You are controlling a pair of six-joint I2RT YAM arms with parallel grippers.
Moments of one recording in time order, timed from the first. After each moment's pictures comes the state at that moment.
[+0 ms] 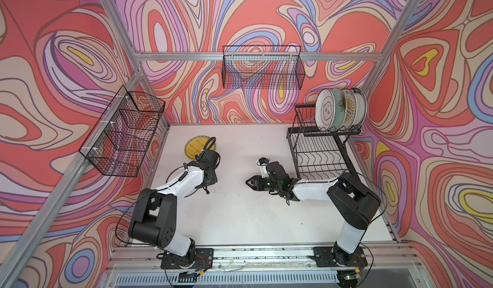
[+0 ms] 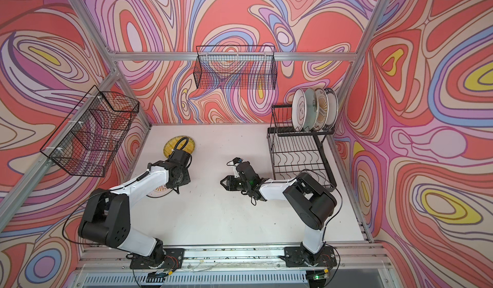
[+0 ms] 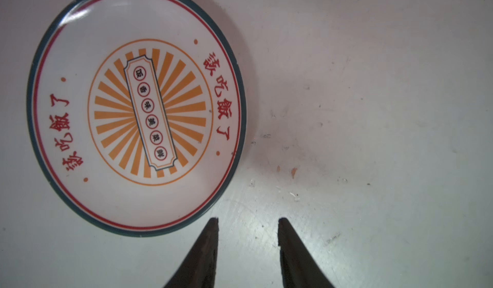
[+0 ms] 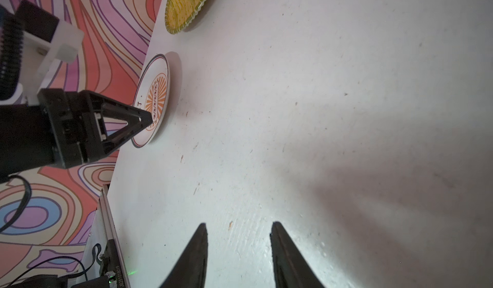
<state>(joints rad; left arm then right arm) -0.26 1.59 0.98 -0.68 -0.33 -0.60 0.75 1.79 0.86 0.33 -0.30 0.70</state>
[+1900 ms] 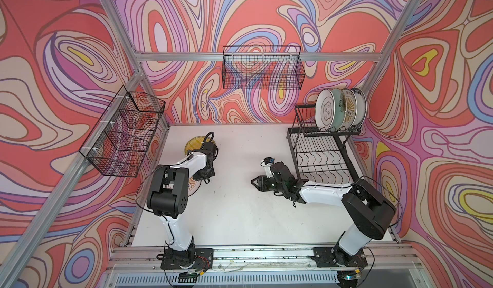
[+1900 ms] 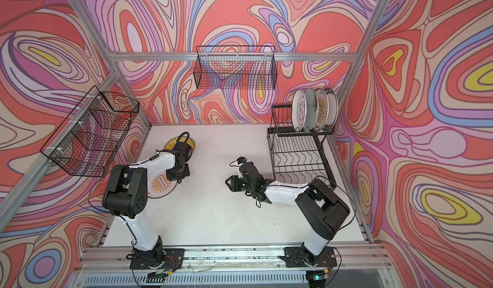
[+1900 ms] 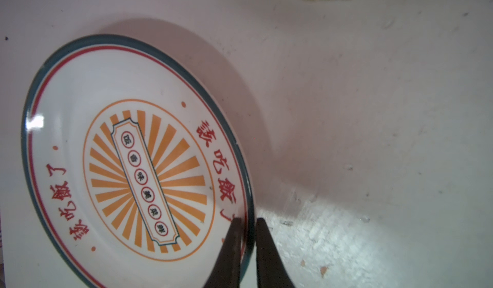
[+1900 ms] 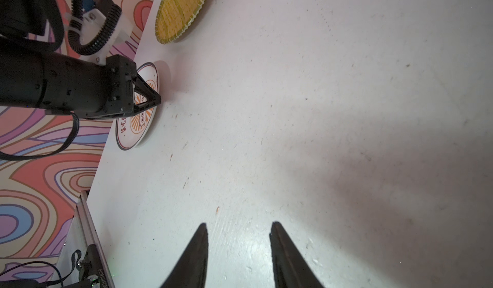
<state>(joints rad) -0.17 1.84 1.18 -0.75 -0.35 -0.51 0.75 1.67 0.82 0.23 -0.20 0.65</state>
